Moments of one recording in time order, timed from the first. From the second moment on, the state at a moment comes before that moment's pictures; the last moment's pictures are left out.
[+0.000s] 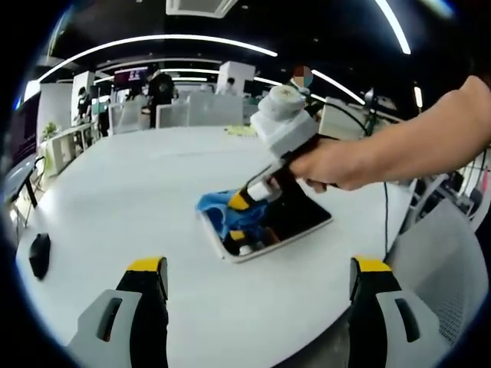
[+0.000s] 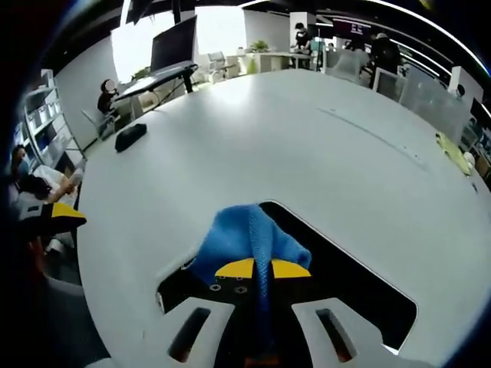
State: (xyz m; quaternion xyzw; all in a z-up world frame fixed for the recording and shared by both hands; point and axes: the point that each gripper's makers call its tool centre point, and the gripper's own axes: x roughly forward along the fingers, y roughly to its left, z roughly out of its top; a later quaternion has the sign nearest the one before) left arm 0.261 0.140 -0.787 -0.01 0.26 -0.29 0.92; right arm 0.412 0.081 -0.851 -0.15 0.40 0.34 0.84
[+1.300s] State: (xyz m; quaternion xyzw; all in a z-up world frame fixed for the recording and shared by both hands) left arm 0.262 0.141 -0.789 -0.01 0.26 -0.28 0.92; right arm 0.409 -0.007 -0.852 -0.13 0.41 0.32 0.84
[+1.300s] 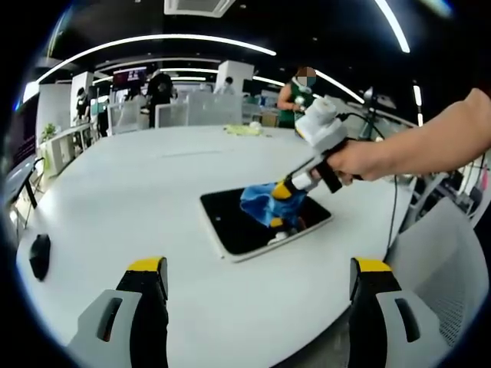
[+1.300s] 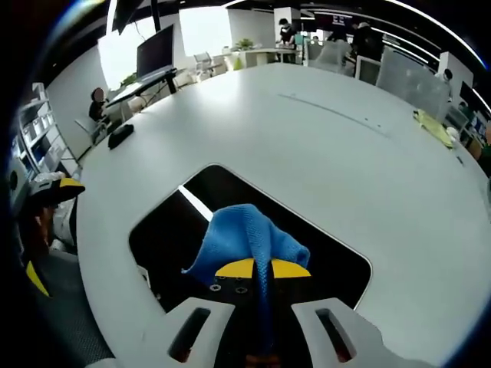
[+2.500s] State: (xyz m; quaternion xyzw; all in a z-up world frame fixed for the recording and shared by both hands) left arm 0.261 0.141 -0.790 0.00 0.26 -0.29 0.92; right arm 0.409 -0.076 -0.852 -0.13 0.42 0.29 0.85
